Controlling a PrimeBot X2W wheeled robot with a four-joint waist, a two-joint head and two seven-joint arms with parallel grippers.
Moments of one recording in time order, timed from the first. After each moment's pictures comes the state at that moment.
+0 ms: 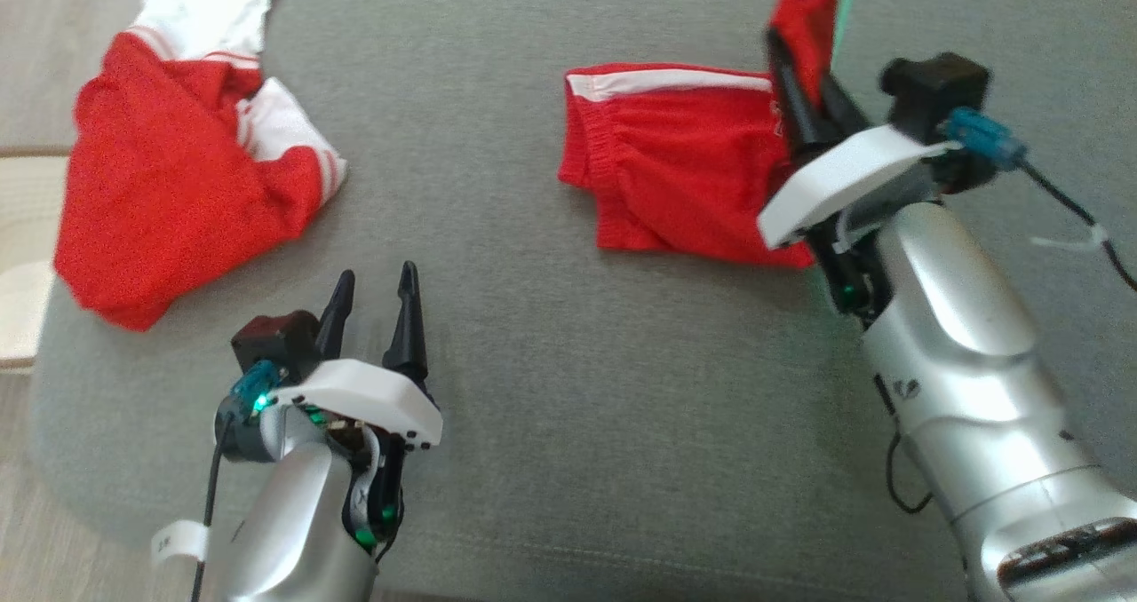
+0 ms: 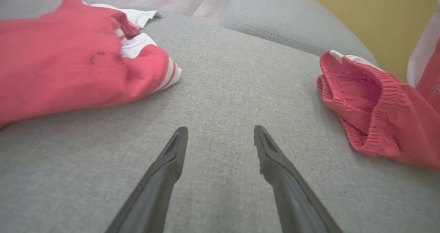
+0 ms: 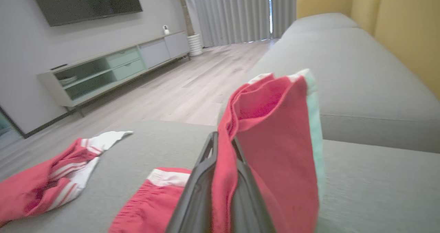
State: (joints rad) left arm -0.31 0.03 -0.29 0.52 -0.40 0.07 -0.26; right arm -0.76 -0.08 0.31 0.74 0.33 0.13 -0.16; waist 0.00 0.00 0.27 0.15
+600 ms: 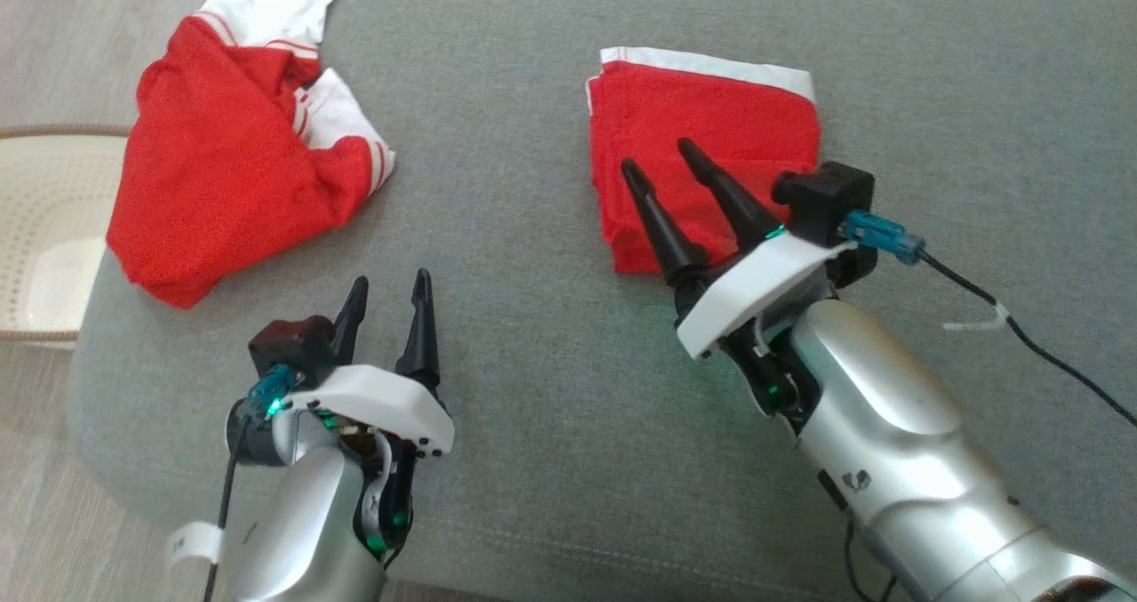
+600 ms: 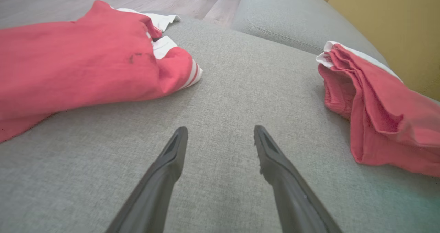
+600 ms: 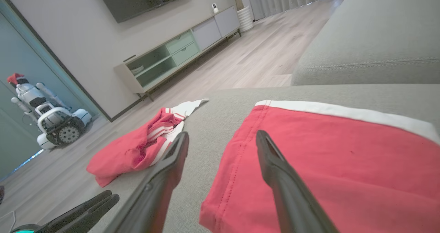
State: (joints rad) left arm -0.31 0.03 -0.33 0.52 -0.42 0.09 -0.26; right arm -0.65 -0.07 0.63 0.64 0.61 0.13 -0.16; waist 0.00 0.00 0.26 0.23
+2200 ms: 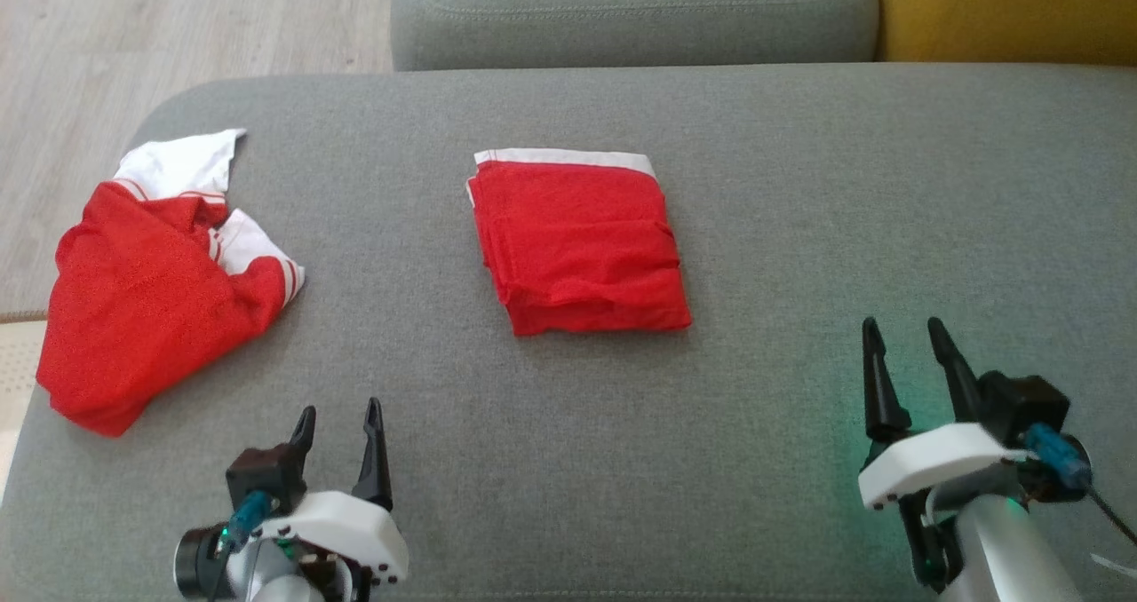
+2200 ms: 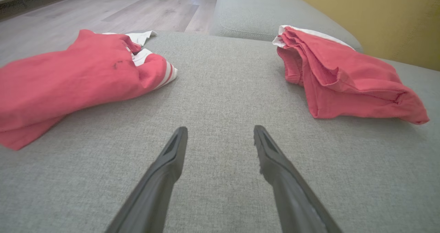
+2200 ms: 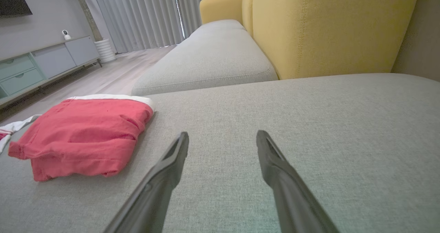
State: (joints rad) left arm -0.06 0.03 -0.18 0.47 -0.21 0.09 -0.26; right arm -0.19 -0.05 -0.01 0.55 0.15 0.13 -0.25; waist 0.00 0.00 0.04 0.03
